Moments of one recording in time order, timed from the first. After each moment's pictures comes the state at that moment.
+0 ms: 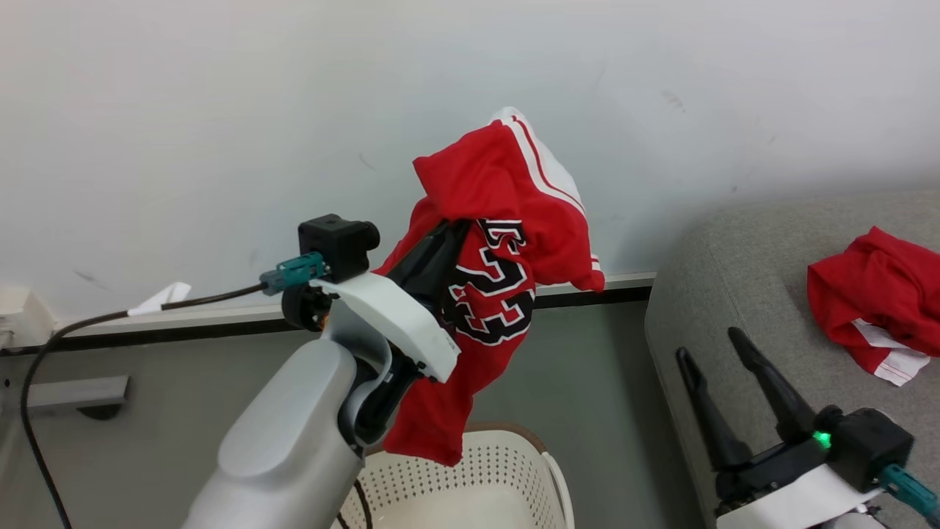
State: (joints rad) left arm -0.70 0.13 -0.56 0.46 -0.65 -0.08 -0.10; right arm -0.19 -0.27 0.35 0.11 0.47 0.13 -0.26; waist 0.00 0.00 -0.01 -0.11
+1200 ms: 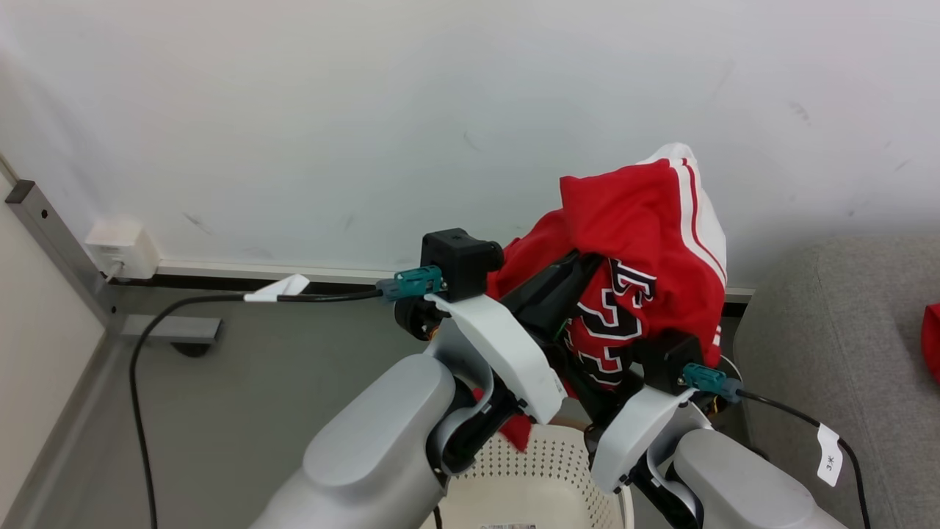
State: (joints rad) left arm -0.75 0.05 -0.77 0.39 -0.75 -0.08 -0.08; right arm -0.69 -0.11 0.93 0.74 0.77 0.13 -0.26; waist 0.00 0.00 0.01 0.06
